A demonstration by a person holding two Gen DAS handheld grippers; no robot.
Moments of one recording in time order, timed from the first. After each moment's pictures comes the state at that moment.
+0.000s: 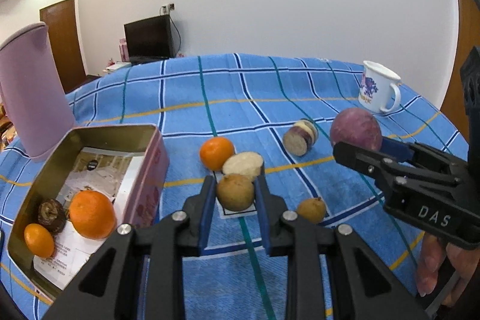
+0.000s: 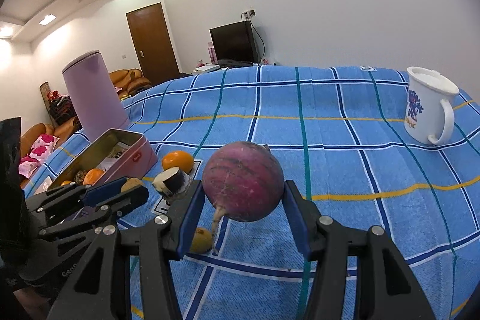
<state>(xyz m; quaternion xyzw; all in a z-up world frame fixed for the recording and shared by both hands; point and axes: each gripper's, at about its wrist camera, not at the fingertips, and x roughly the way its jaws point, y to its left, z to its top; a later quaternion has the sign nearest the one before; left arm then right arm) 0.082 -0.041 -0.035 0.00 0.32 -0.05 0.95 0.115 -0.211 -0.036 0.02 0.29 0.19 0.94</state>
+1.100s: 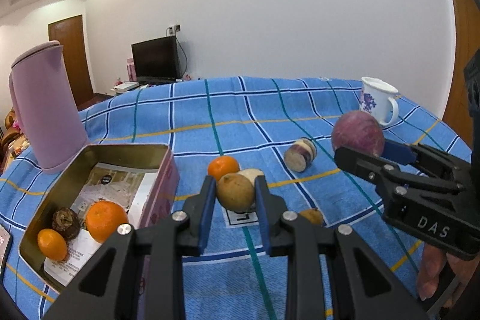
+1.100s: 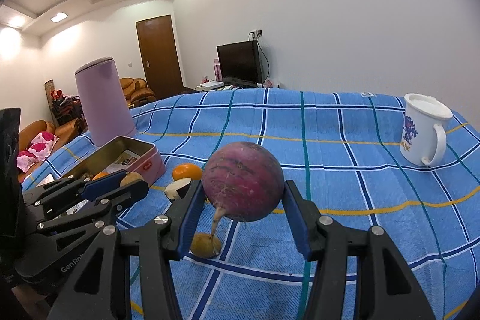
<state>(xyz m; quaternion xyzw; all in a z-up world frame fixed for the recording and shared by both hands) 0.063 -0.040 -0.025 0.01 0.26 -0.04 0.96 0.094 -0.209 -0.026 -0.01 0.24 0.19 0.95</state>
